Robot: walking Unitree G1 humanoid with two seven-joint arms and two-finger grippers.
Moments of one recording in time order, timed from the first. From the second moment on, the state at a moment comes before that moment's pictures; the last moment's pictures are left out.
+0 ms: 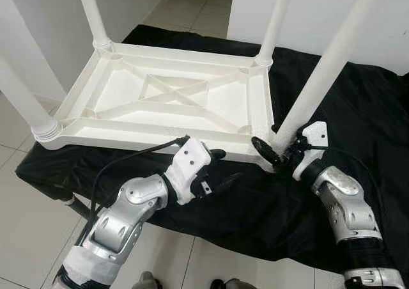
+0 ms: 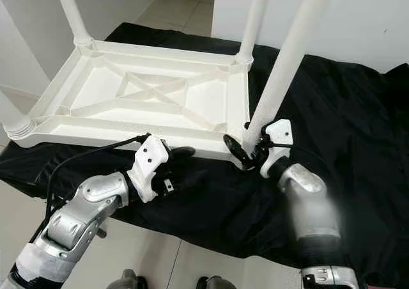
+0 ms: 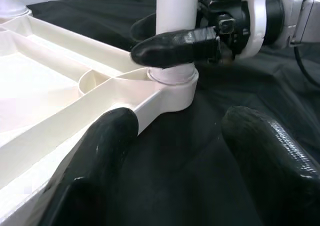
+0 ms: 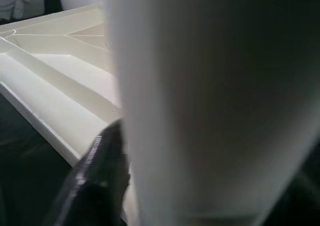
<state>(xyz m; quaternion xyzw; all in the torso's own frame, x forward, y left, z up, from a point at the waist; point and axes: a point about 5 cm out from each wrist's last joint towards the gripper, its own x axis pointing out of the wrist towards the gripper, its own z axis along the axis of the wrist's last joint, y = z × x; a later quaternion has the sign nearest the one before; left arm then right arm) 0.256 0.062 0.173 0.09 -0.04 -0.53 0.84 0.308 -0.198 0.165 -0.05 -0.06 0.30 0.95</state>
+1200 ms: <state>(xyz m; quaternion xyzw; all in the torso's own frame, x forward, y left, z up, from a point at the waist) 0.265 0.060 0.167 0.09 -0.03 -0.54 0.84 0.285 -0.180 0.156 0.03 -0.07 -0.01 1.00</state>
